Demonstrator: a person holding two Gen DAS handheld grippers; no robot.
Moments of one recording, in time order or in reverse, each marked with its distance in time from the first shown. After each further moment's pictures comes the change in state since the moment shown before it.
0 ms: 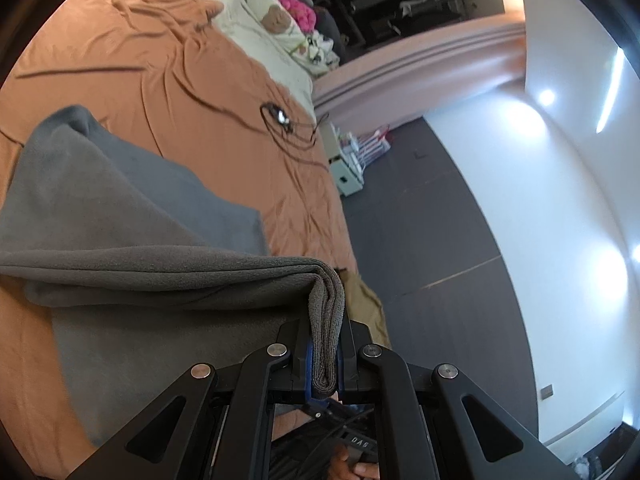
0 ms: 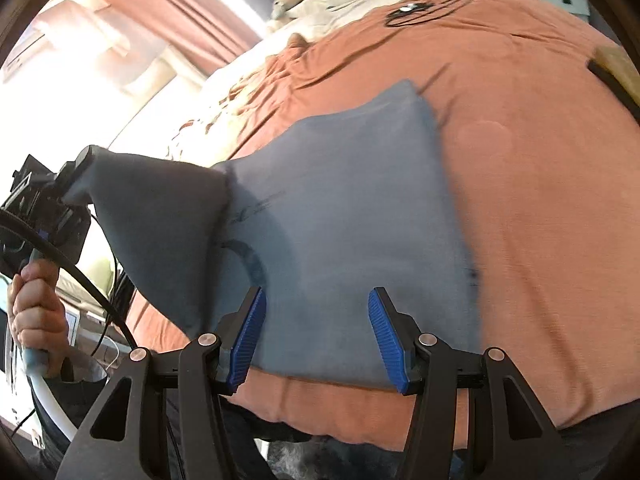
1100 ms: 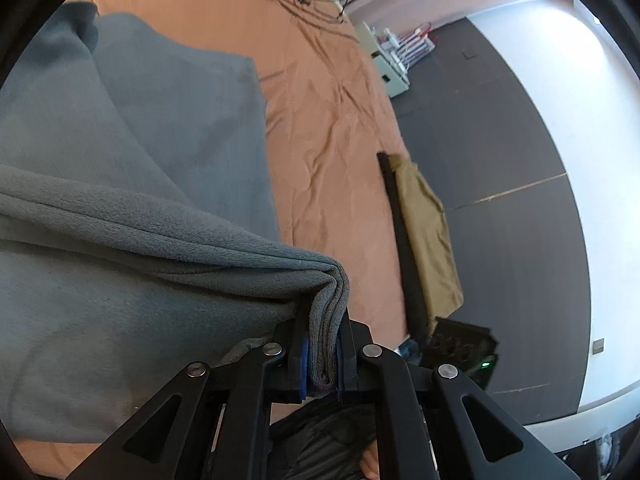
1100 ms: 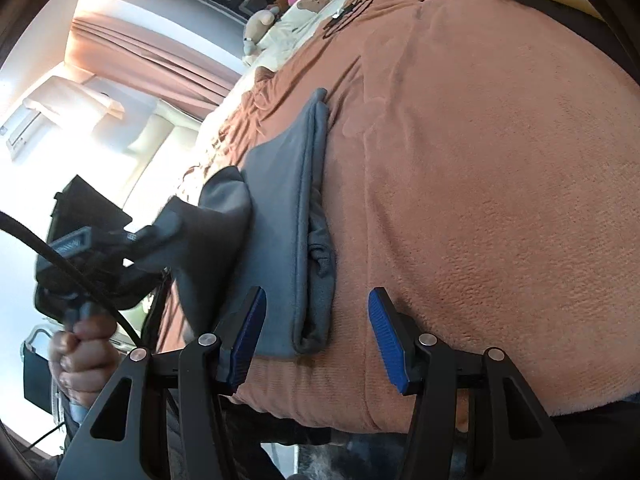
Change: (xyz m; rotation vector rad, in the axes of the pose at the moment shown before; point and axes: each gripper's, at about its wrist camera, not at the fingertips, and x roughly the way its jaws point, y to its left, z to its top) left arm 0.176 -0.010 -0.092 0.047 0.325 0.206; right arm -0.057 -0.117 -0.049 0.190 -0.070 0.154
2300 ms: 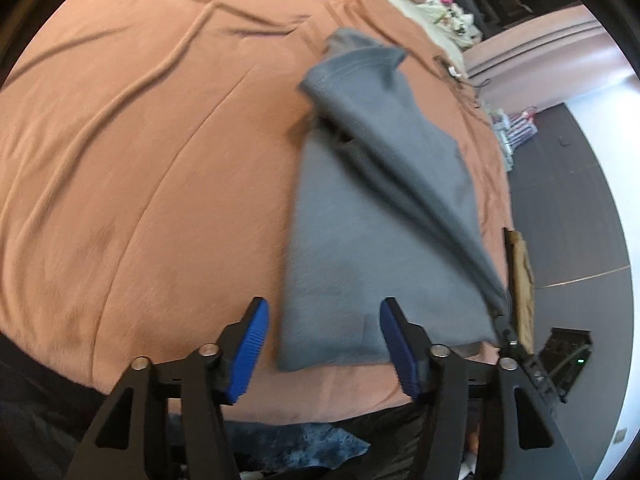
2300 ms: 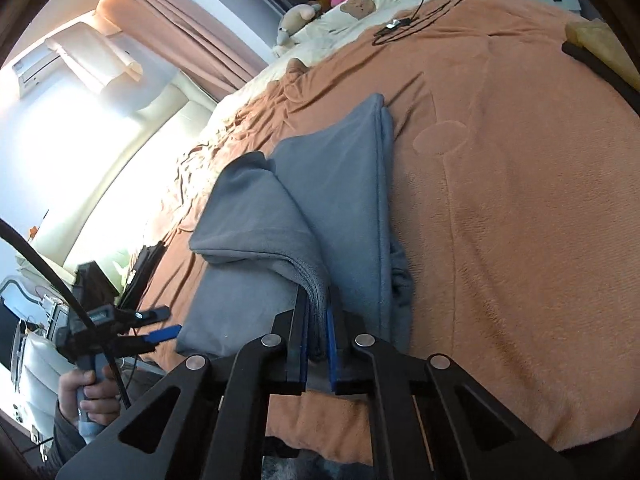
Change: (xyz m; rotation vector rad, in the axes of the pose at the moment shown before) left arm -0.133 0.152 -0.084 -0.279 -0.208 0.292; right arm 0.045 0.057 0.024 -0.193 -0.020 -0.070
